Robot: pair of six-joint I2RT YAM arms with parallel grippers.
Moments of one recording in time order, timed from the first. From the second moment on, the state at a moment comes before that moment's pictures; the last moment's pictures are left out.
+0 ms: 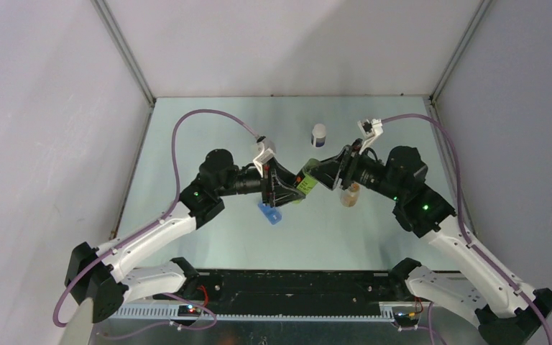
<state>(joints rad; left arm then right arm) -0.73 1.09 0.82 0.21 0.67 -0.28 0.68 0.88 0.96 -0.14 -0.24 0.59</state>
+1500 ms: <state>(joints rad) -0.73 1.09 0.80 0.26 0.66 -0.31 0.80 0.90 0.93 -0.09 0.01 0.72</state>
